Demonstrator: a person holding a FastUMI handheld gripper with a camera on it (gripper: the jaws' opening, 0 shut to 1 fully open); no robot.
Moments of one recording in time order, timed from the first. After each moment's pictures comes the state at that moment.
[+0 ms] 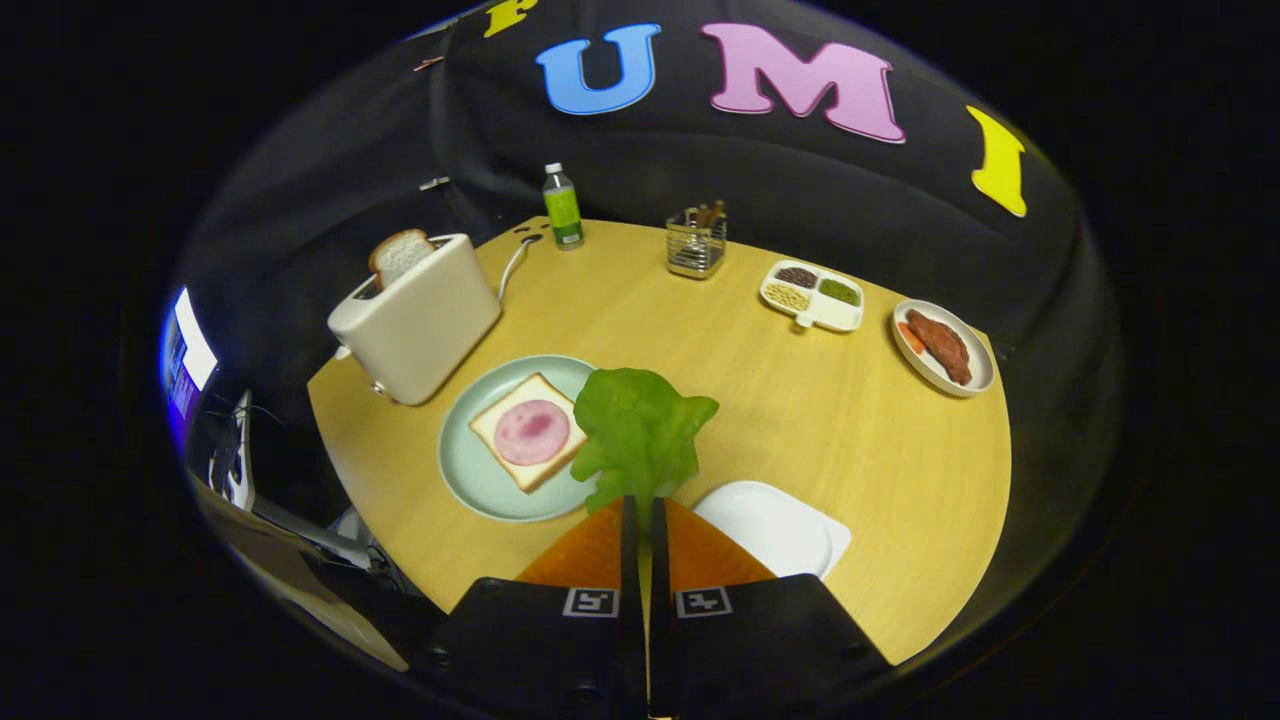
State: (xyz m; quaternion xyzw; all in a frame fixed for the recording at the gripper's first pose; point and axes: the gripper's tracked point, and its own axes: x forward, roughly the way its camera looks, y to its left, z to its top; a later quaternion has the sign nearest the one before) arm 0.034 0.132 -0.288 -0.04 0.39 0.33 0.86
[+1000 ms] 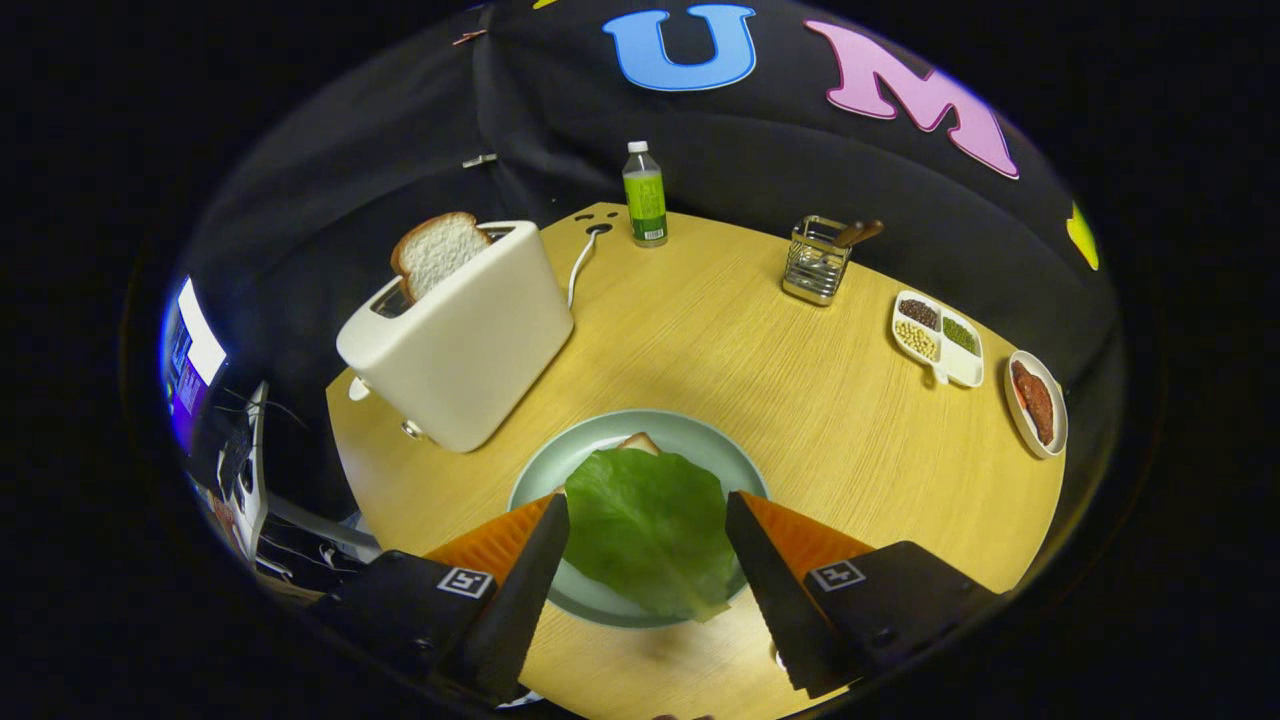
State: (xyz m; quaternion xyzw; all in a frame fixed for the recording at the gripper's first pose) arm 0.056 0.256 -0.289 -0.04 0.40 0.36 0.84
